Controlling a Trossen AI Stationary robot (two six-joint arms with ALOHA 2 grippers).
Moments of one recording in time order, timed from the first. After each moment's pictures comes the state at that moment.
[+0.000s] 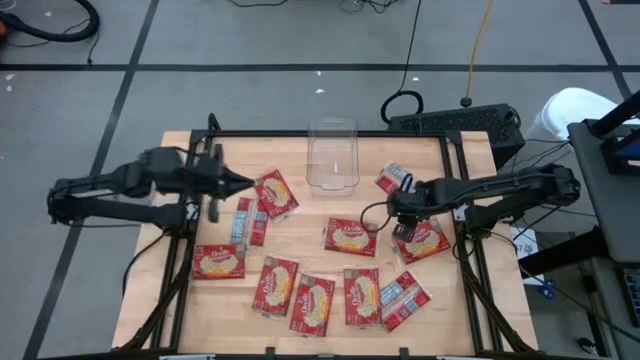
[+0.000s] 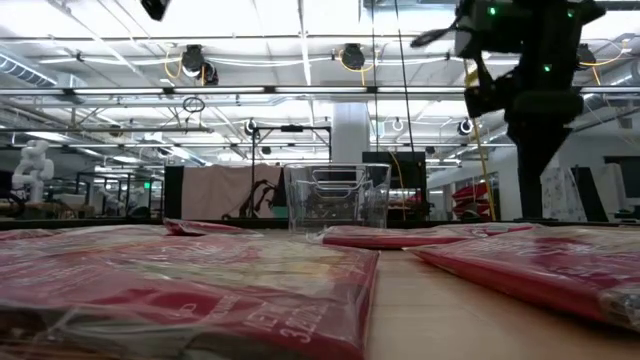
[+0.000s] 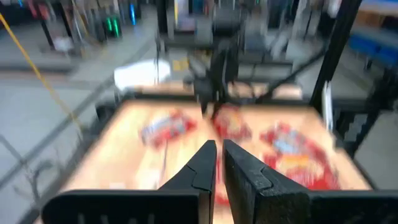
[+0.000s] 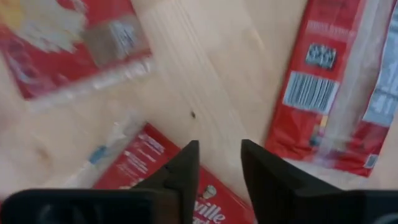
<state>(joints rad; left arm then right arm) 0.09 0.72 0.86 -0.37 0.05 0.00 0.00 1.24 0.76 -0.97 0.16 0.49</state>
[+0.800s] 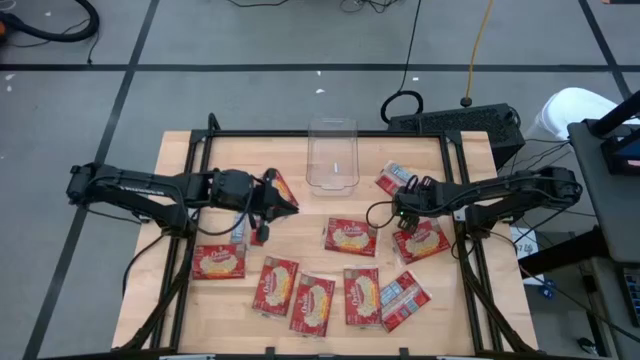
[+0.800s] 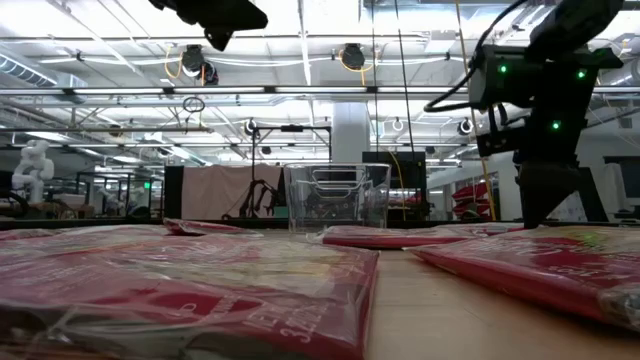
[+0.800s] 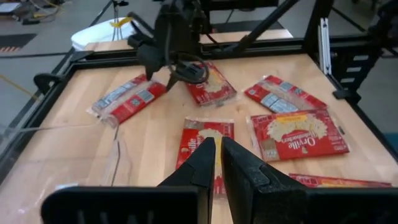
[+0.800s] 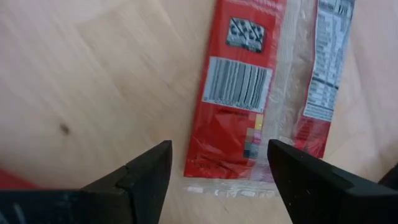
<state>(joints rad) -0.04 1.14 0.87 -0.13 0.03 0.07 -0.10 1.24 0.53 -0.76 0.39 0.41</state>
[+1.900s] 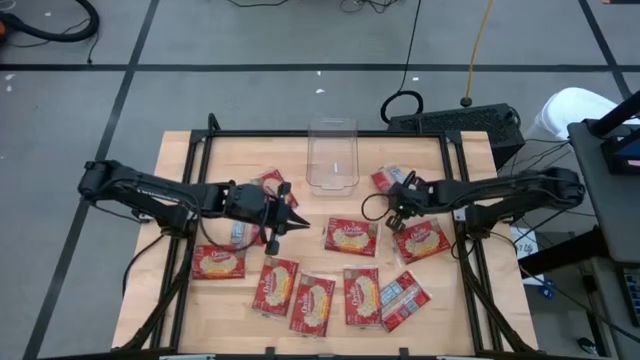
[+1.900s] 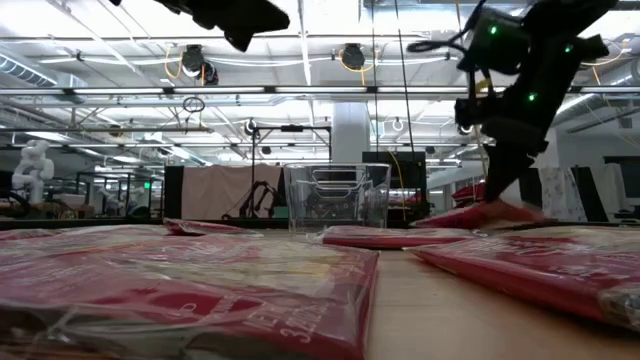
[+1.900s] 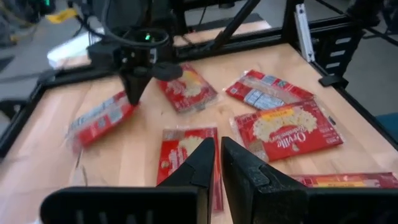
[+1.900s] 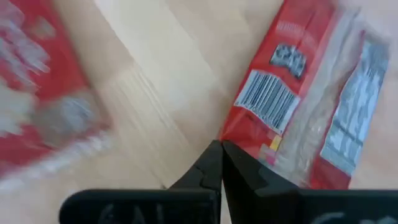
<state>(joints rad) -0.12 1.28 0.87 0.02 0.02 0.15 -0.08 1.18 0.58 -0.59 0.28 0.47</state>
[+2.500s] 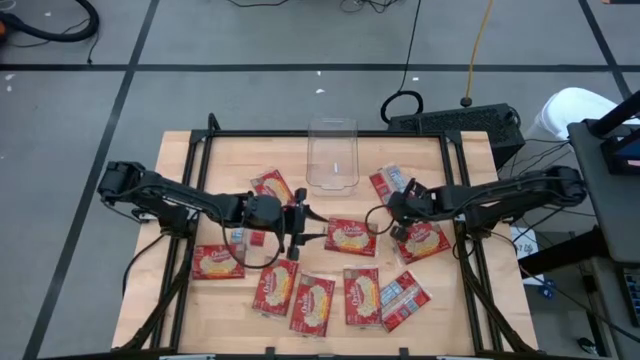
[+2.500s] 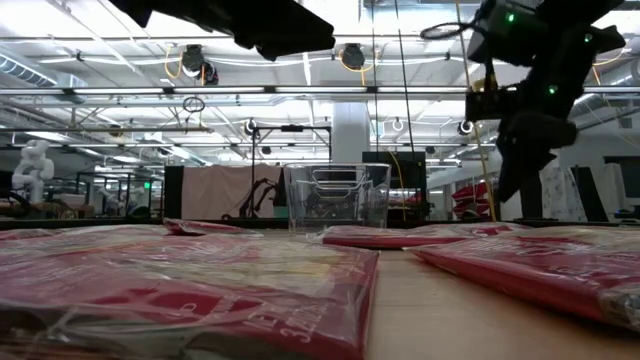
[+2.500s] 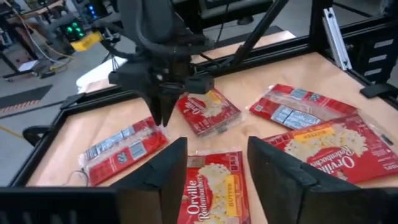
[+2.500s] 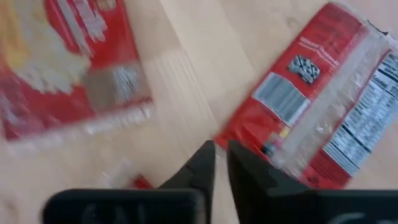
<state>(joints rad) -0.14 1.47 0.87 0.31 -0.08 0.21 0.02 1.17 0.58 -0.64 0.26 0.38</state>
